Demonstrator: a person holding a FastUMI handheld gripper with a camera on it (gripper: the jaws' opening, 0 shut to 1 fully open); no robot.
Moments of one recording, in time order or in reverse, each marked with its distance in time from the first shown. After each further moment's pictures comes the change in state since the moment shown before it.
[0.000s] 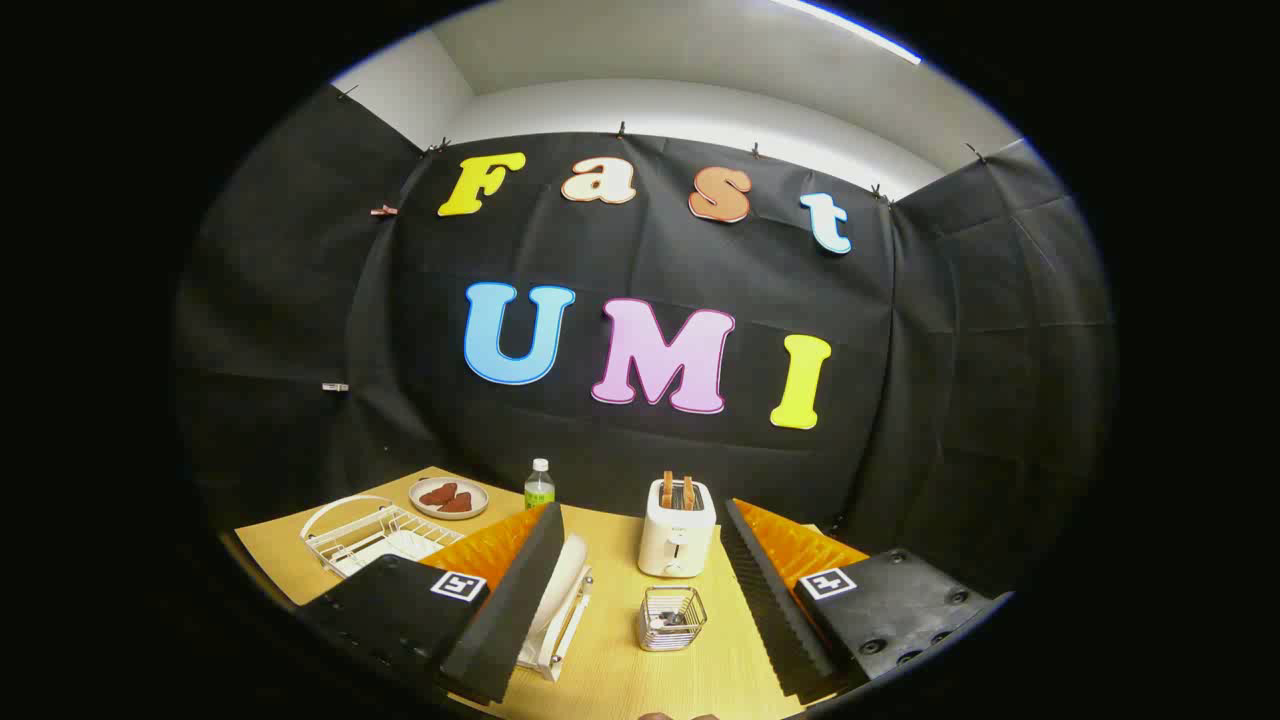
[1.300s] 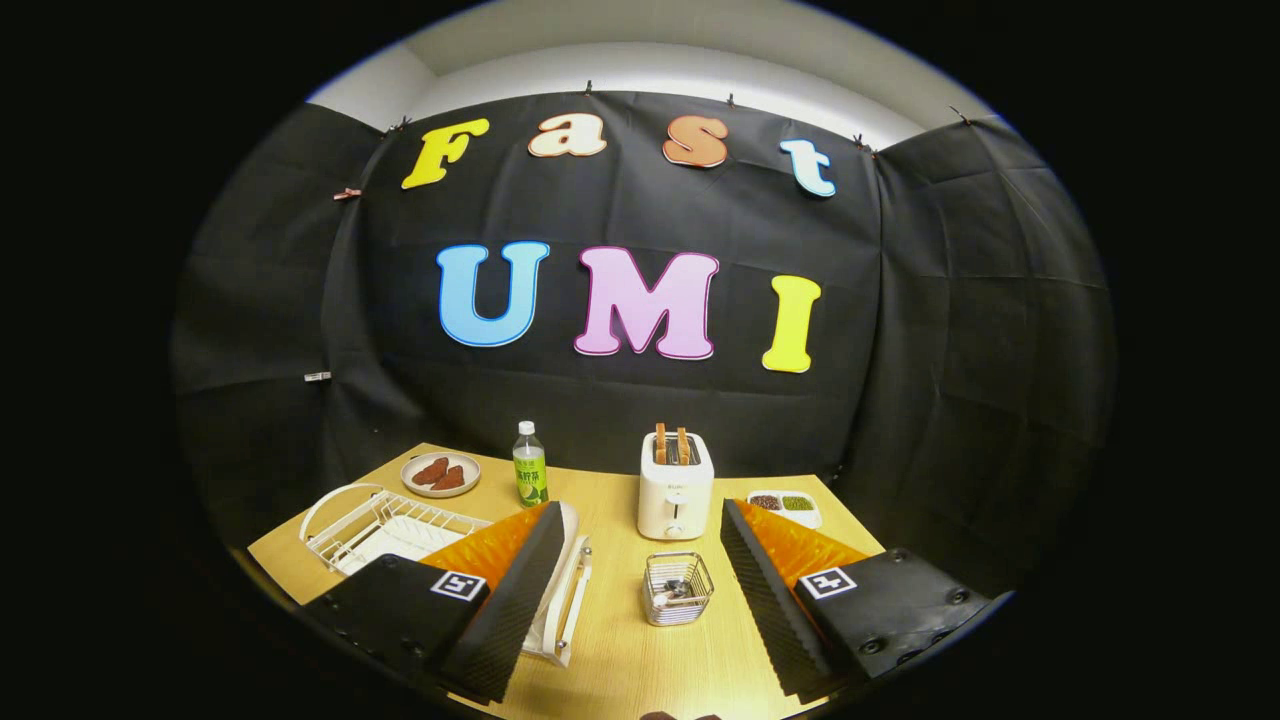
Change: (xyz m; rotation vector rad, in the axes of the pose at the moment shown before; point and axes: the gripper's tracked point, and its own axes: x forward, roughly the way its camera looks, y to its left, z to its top) arm 0.023 -0.009 -0.027 0.057 0.159 -0.034
